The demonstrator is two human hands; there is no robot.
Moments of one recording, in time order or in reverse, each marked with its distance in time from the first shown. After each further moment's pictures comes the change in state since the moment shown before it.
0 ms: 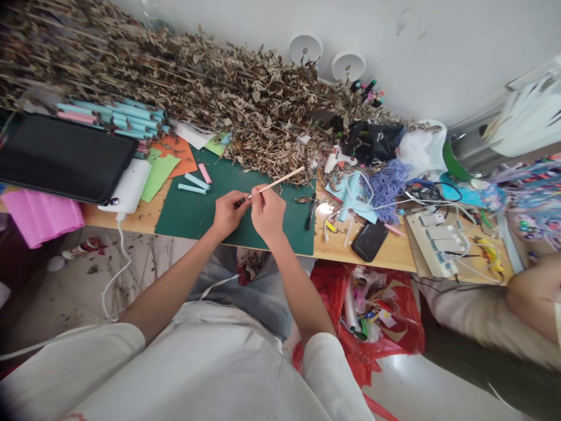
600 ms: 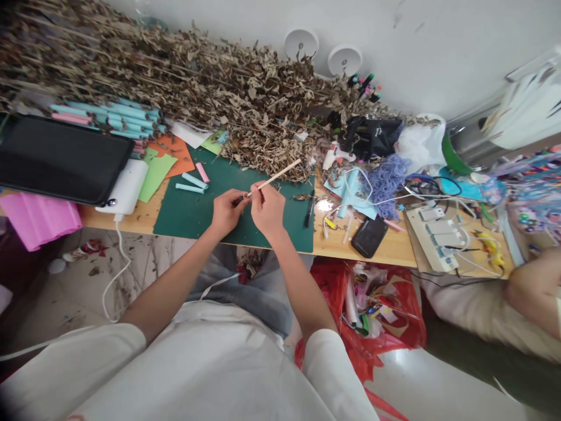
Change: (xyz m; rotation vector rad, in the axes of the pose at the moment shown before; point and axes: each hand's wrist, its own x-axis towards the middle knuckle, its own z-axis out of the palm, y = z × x) left_hand 0.000 0.000 0.001 -0.015 0.001 -0.023; right_hand 0.007 0.004 -0.002 -0.035 -0.001 -0.041
